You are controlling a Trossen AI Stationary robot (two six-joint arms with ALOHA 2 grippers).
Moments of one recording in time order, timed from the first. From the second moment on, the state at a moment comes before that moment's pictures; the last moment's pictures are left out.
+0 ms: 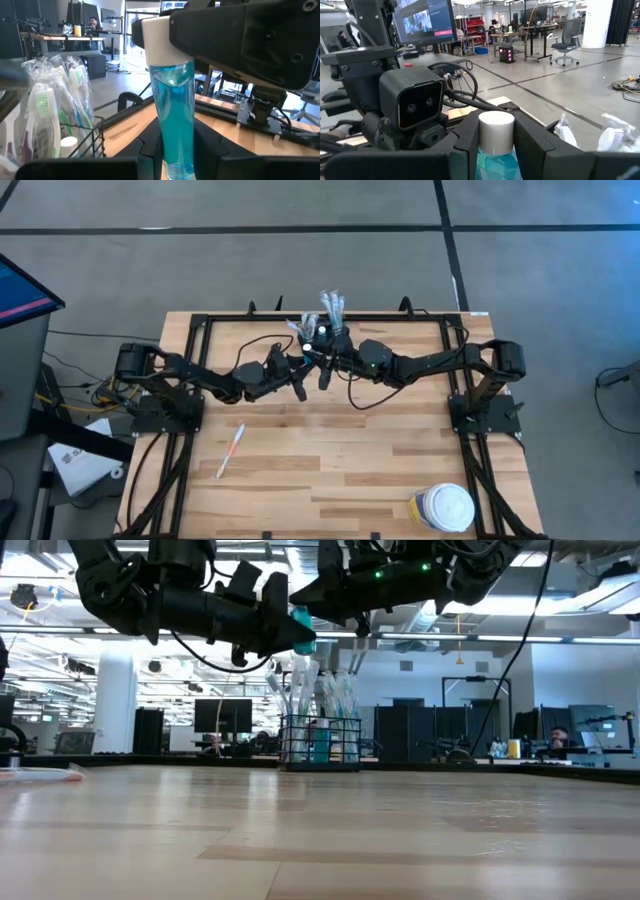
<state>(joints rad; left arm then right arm) 0.06 1.59 0.54 1.08 -0.46 -0.11 -0.11 1.70 0.98 0.73 0.25 0.12</state>
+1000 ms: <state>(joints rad) 0.05 1.49 0.54 0.92 -0.40 -0.01 -0.09 1.54 0.99 0.34 0.08 0.12</state>
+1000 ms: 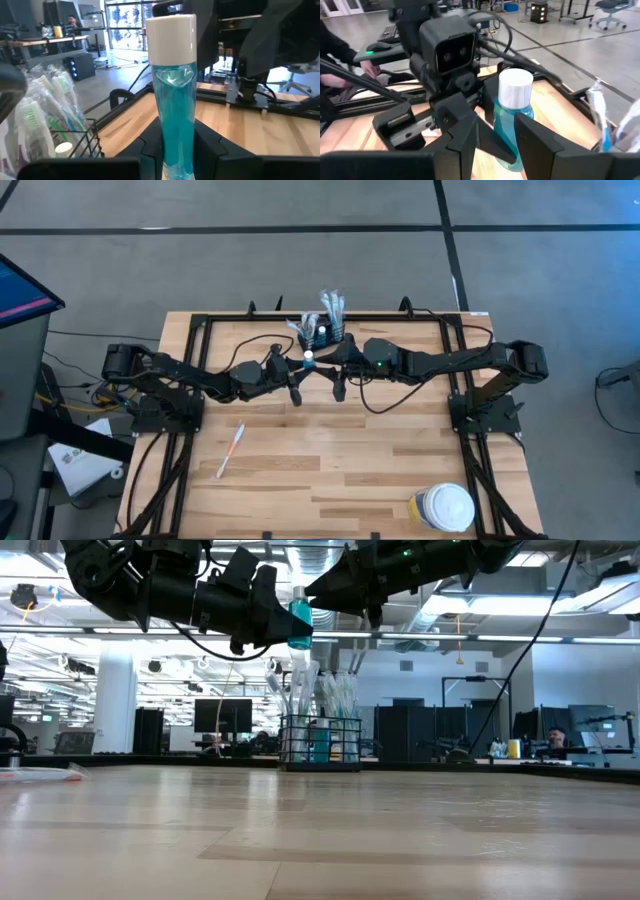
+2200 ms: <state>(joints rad) 0.00 1.48 0.50 0.83 -0.33 -0.03 -0.10 1.55 1.01 0.36 0.09 0.04</state>
